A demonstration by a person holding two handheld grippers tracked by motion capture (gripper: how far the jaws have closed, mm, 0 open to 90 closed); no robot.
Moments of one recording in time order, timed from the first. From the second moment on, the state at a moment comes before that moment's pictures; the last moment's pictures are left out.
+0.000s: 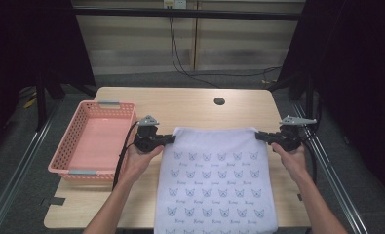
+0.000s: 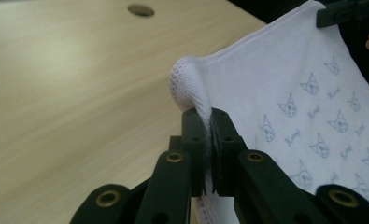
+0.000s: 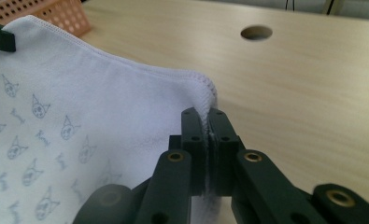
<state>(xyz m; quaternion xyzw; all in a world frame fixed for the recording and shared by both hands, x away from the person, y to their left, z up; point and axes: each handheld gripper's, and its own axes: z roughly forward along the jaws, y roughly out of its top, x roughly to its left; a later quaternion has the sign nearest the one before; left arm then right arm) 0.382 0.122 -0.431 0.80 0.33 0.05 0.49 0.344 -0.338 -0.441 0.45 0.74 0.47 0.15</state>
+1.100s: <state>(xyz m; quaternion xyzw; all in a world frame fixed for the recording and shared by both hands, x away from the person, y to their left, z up) 0.441 0.140 -0.280 0.73 0.32 0.15 0.58 0.425 -0.332 -0.291 0.43 0.69 0.53 0.24</state>
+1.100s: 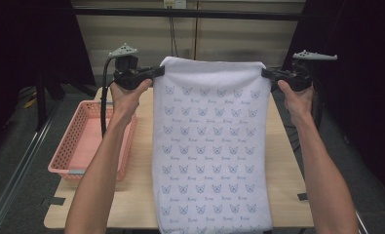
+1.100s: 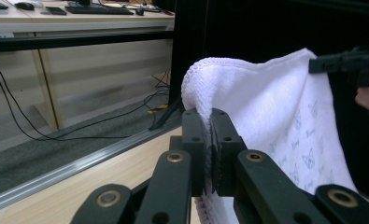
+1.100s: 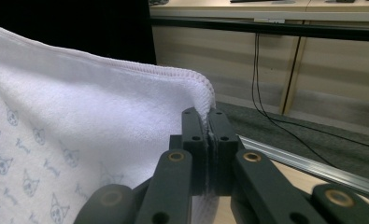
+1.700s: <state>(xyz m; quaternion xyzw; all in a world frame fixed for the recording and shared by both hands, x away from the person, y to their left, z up) 0.314 0.155 -0.388 0.78 0.29 0.06 0.55 0.275 -0.328 -0.370 0.38 0.77 0.49 0.15</state>
